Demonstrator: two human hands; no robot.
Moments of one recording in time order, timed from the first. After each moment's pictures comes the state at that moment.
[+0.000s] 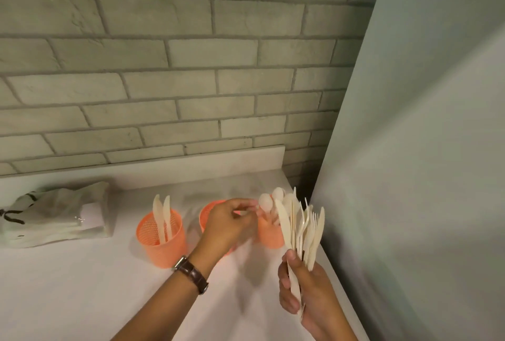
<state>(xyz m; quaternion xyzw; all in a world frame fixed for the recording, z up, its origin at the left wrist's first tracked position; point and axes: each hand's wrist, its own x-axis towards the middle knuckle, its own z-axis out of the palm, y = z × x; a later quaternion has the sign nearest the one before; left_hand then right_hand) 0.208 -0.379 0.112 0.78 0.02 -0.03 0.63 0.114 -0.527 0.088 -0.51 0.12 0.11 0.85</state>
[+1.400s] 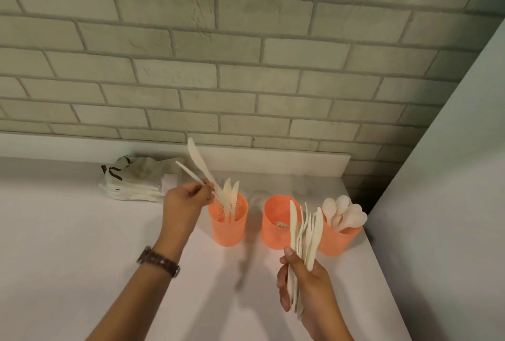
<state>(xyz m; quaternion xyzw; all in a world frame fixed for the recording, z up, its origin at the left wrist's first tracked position) 0.169 -0.212 0.124 0.72 0.20 0.19 0.64 0.118 -0.433 0.085 -0.59 0.12 0.17 0.78</state>
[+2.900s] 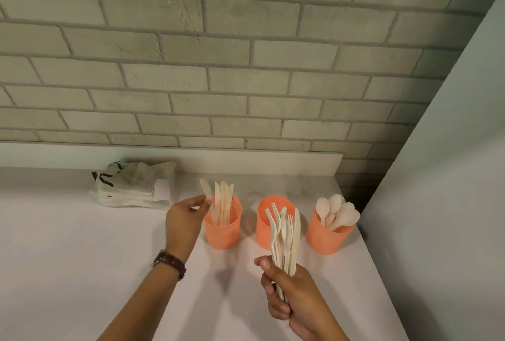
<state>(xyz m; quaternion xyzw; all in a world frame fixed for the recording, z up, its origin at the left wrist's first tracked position) 0.188 -0.214 0.075 0.82 0.23 0.18 0.49 0.112 -0.430 0.091 -0.57 0.05 0.28 0.77</state>
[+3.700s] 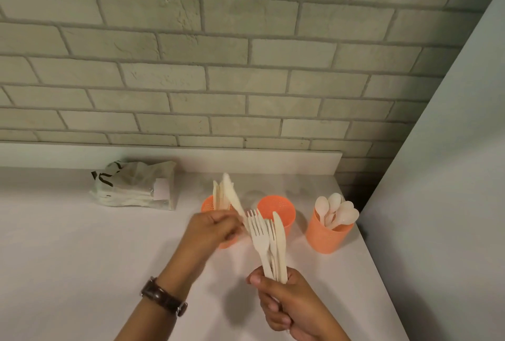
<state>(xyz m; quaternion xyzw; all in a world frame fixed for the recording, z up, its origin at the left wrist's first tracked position) 0.139 -0.261 0.129 0.70 0.14 0.02 0.70 0.108 -0.433 0.095 -0.57 -0.02 0.36 0.74</state>
